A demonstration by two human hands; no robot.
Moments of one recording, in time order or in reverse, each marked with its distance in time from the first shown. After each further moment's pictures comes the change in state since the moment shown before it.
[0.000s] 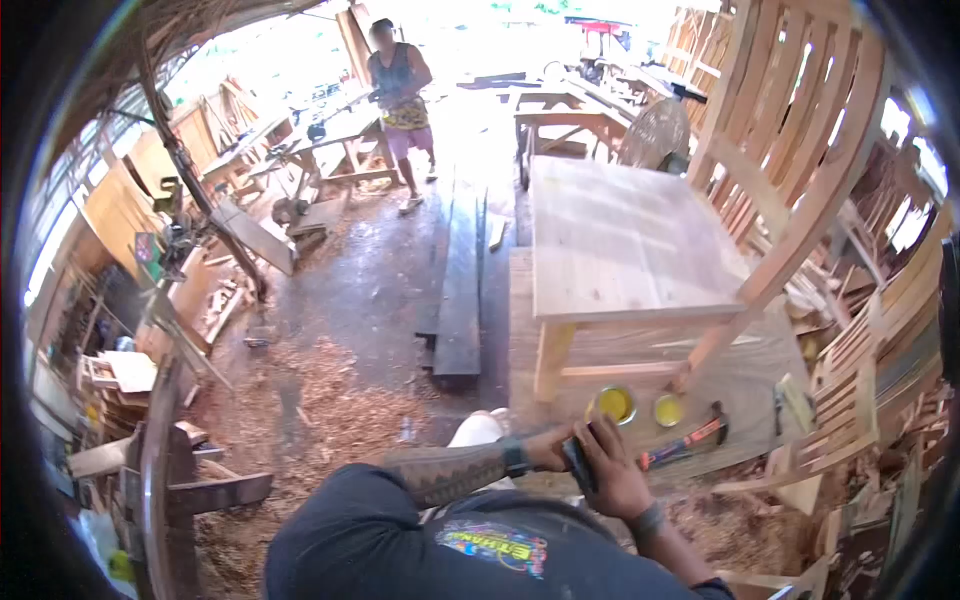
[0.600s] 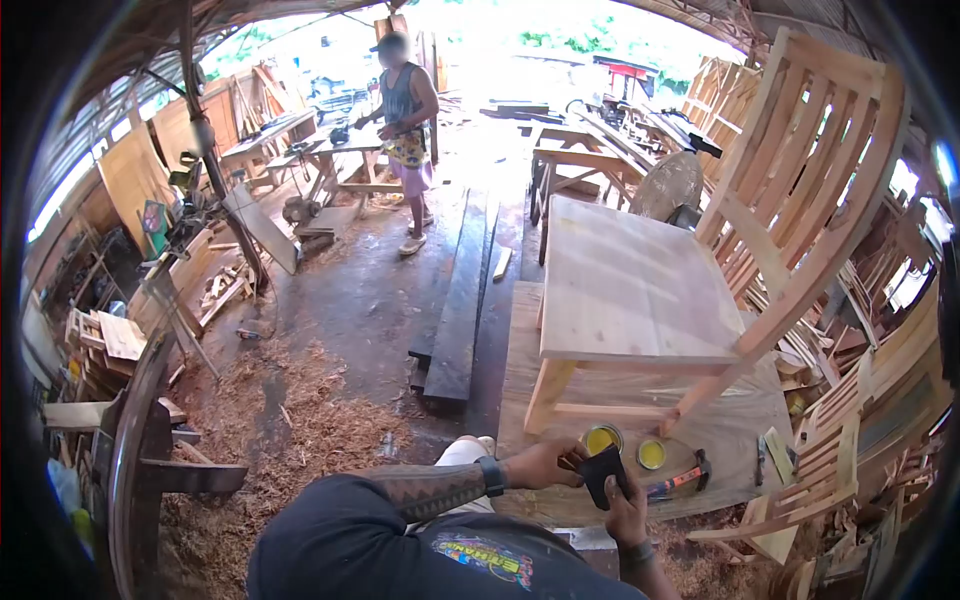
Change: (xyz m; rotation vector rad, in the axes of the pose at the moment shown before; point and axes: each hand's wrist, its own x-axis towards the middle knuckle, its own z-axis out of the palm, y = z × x) left_hand 0.016 0.021 -0.001 -0.028 0.201 -0.274; right_hand -0.029 0.026 0.003 0.893 0.335 0.564
